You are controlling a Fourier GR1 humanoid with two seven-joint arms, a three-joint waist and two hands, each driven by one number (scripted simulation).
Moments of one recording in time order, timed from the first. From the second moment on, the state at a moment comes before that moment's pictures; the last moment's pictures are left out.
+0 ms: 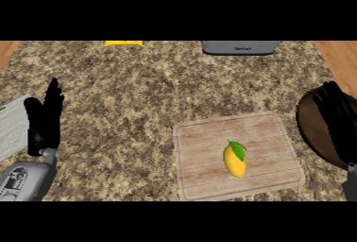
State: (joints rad) left arm -0.22 0.39 -0.10 -1.37 0.10 0.46 0.19; right arm -0.09 -0.44 -0.05 -1.47 -0.39 -0.02 -0.01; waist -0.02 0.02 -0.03
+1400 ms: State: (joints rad) left arm -0.21 0.36 -0.09 -1.47 0.20 0.23 0.05; right arm -0.29 -0.92 0.06 -1.50 0.06 0.52 -0.53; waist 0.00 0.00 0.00
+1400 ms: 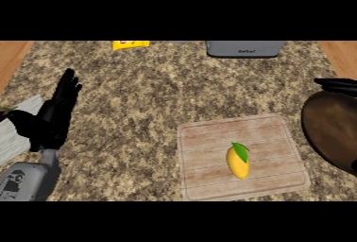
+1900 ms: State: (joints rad) left arm -0.23 0.34 -0.05 -1.45 0.18 0.19 0.05; right arm -0.40 -0.81 0.08 -1.70 0.08 0.61 -0.25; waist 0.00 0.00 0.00
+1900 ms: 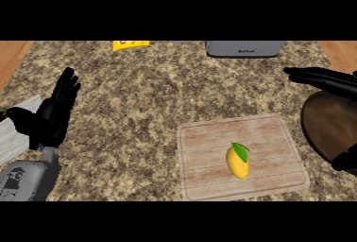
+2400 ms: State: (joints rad) left arm -0.22 0.31 -0.03 -1.46 0.14 0.17 0.05; right arm -0.37 -0.67 0.15 -1.85 0.10 0.70 -0.08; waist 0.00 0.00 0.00
